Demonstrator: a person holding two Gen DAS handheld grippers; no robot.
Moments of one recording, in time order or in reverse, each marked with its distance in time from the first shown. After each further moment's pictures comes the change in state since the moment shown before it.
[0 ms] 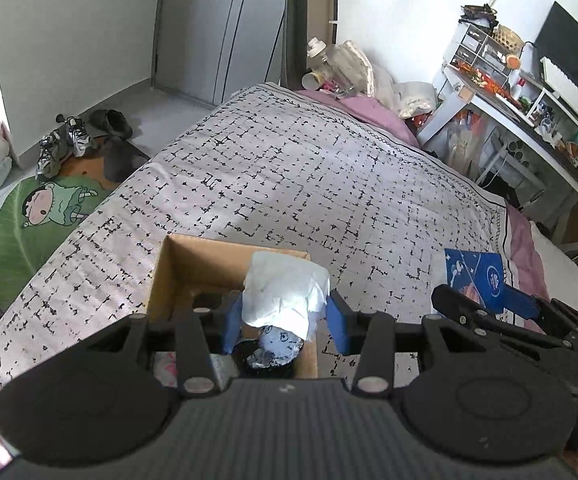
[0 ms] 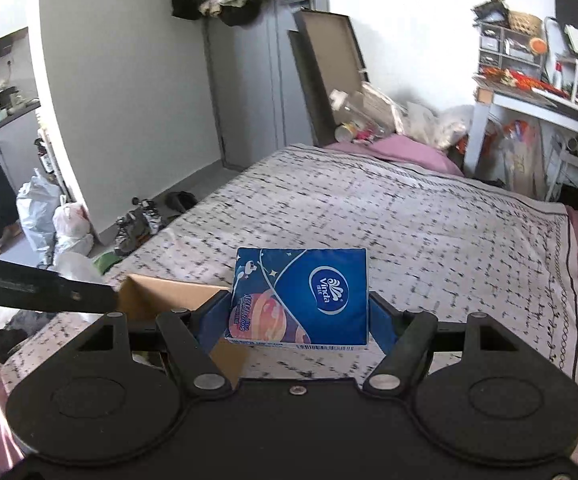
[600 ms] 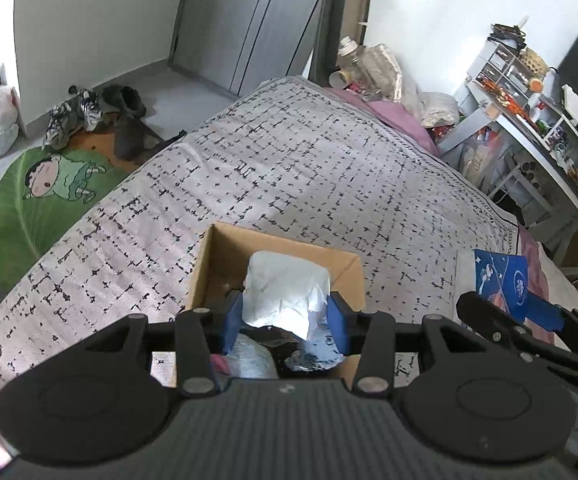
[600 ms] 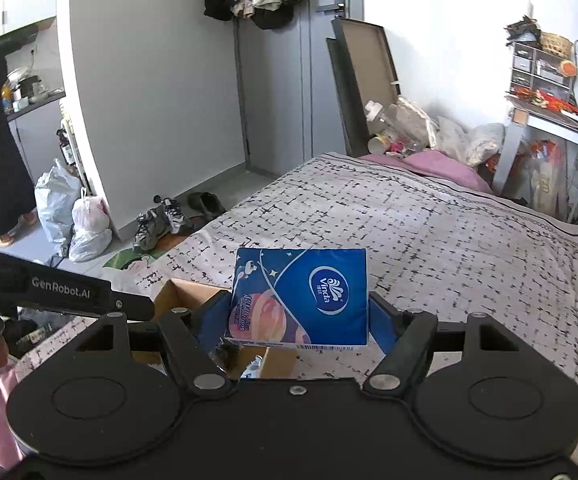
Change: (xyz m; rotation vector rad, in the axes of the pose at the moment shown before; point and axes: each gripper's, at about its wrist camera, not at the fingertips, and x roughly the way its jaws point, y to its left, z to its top) left arm 0.018 0.060 -0.001 -0.094 0.022 -0.022; right arm 0.013 0.043 0.000 -0.058 -0.014 0.036
